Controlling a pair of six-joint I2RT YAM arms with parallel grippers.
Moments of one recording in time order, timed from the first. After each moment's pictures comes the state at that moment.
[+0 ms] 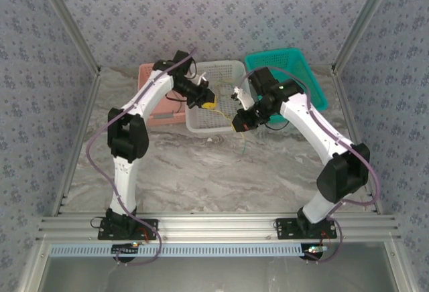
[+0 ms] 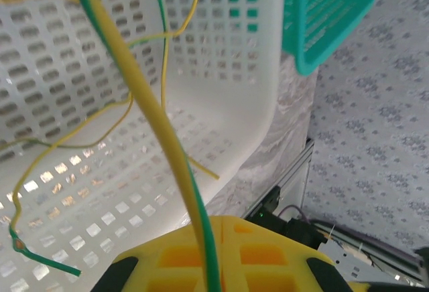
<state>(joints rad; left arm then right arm) -0.42 2.20 2.09 -1.14 0.85 -0.45 0.47 1.62 1.57 -1.16 -0.54 0.01</state>
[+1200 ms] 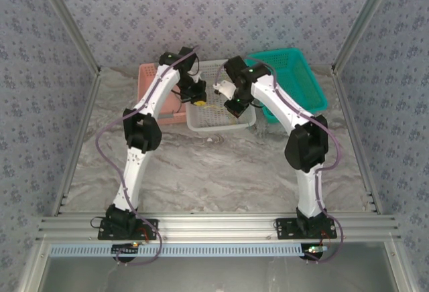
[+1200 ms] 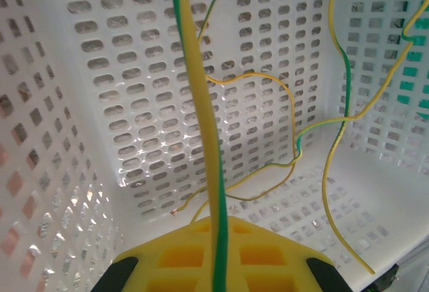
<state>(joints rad) -0.40 2.52 2.64 -1.48 0.43 -0.40 0.53 2.06 2.02 -1.21 -0.04 -0.41</state>
